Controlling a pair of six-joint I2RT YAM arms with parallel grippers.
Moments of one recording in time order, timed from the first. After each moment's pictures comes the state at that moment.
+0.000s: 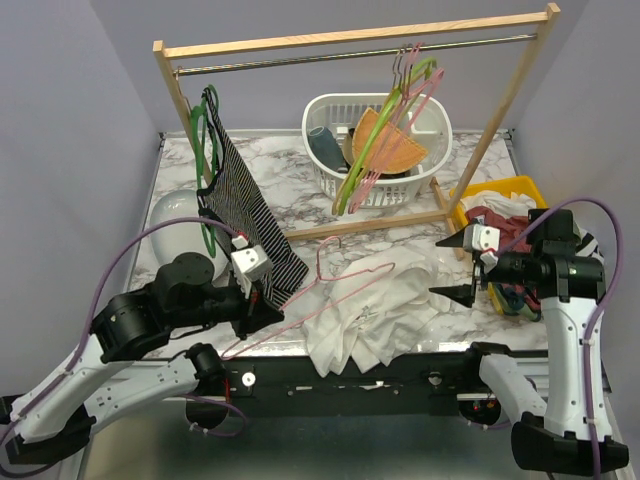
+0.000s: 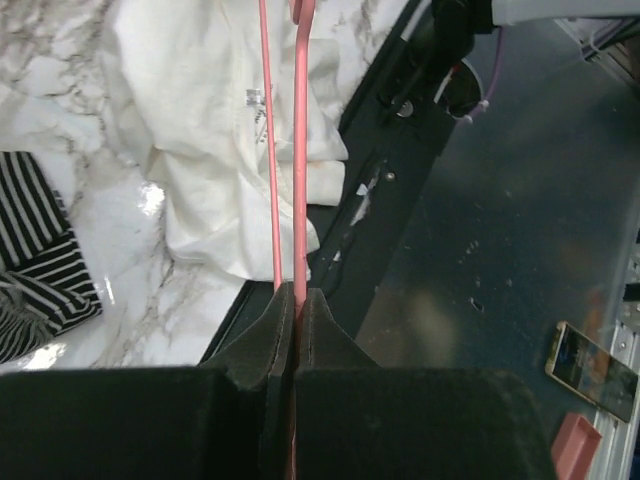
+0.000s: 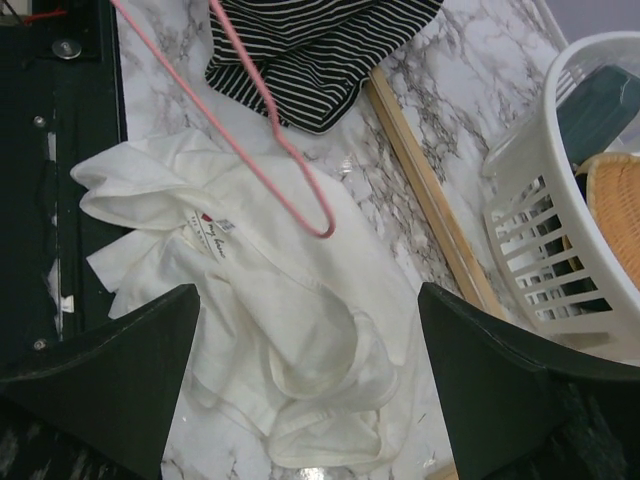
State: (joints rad) left arm -0.96 0.58 1.05 -0.94 0.25 -0.29; right arm -0.11 0.84 1.14 -1.32 -1.18 -1.27
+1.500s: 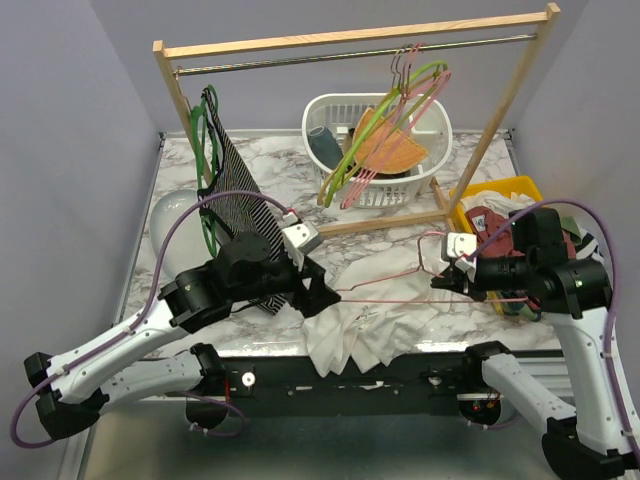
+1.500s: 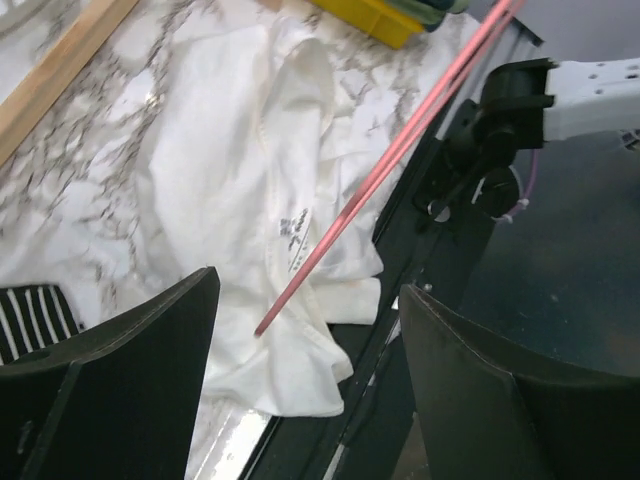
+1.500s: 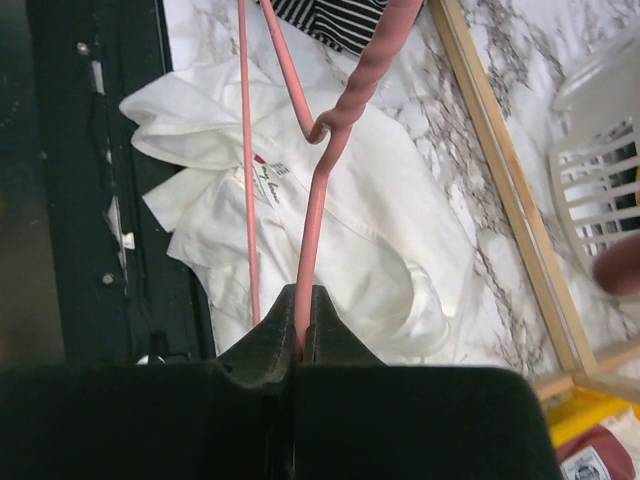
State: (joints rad) left arm -0.99 0.87 0.95 -0.43 0.22 -0.28; right arm 0.20 0.85 1.23 -1.34 -0.87 -1.02
